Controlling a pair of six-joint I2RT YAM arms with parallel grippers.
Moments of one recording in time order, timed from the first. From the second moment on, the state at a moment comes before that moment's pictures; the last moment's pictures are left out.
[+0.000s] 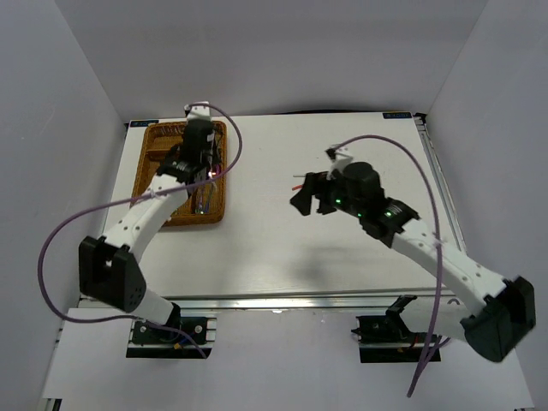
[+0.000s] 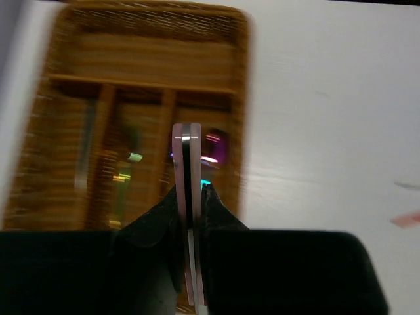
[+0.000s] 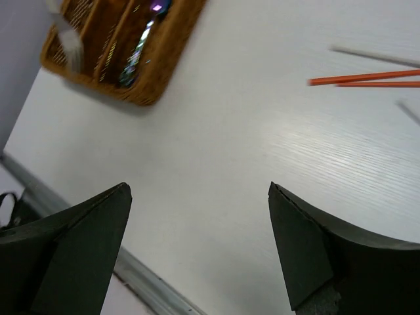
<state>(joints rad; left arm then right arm) -0.38 1.45 1.26 -0.29 -0.36 -0.30 0.72 1.19 0.99 -0.25 -0.12 0.41</state>
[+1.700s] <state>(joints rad) 0.00 2.17 1.88 -0.59 -0.80 0.06 0.62 0.89 0.69 -0.25 -0.20 0.41</state>
